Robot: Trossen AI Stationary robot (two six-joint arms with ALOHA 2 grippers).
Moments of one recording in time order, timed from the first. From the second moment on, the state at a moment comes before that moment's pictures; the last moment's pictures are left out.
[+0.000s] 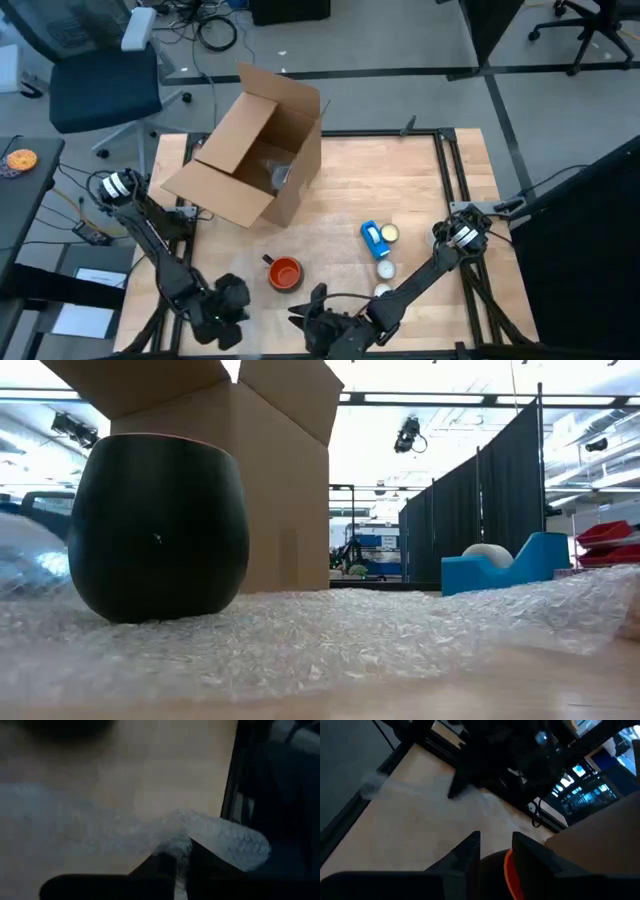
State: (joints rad) left arm -0.95 1.48 0.94 -0.44 -0.36 -1.19; right arm 0.69 2.22 1.78 0.02 0.89 -0.35
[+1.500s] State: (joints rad) left arm -0.75 1.40 1.01 -0.40 -0.82 -1.06; right arm 0.76 2.22 1.78 -0.28 1.17 -0.25
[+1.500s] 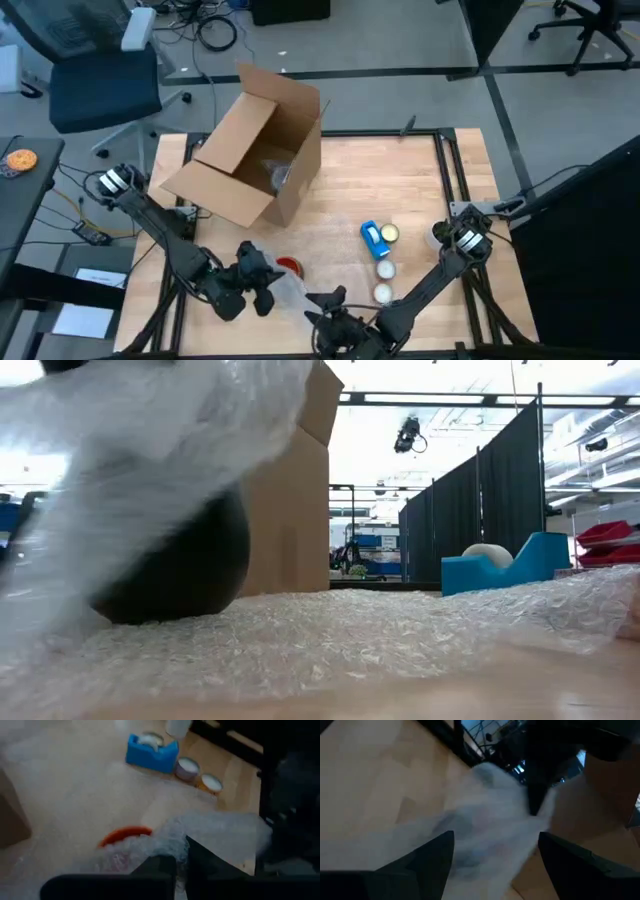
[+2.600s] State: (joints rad) left arm -0.69 1.39 1.01 -0.39 -0.72 -0.89; right arm 0.69 2.22 1.78 -0.13 1.27 -0.52
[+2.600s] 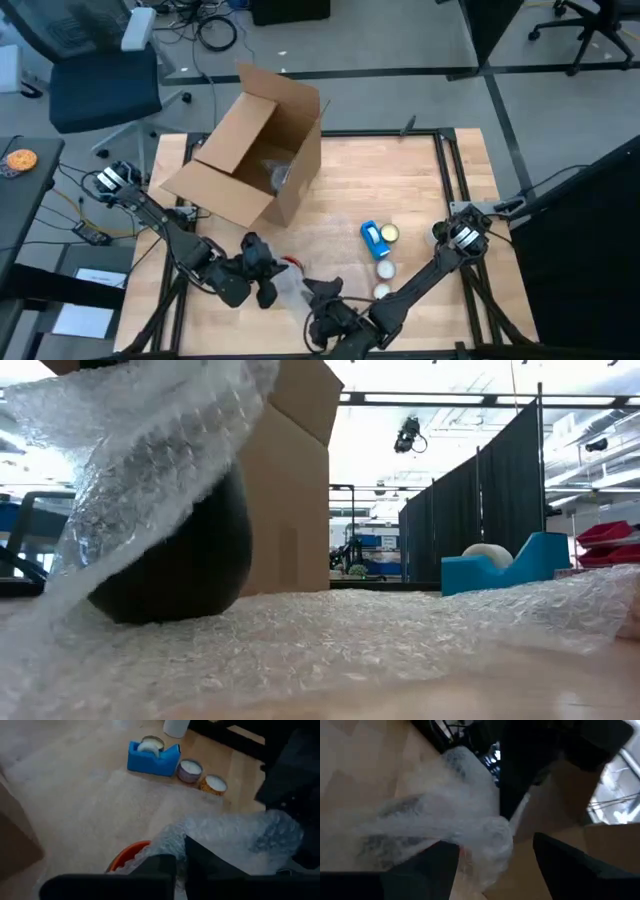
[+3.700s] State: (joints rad) left arm -0.99 1.39 1.01 -0.62 -0.37 -1.18; right arm 0.67 2.22 1.78 -0.11 1.15 -0.36
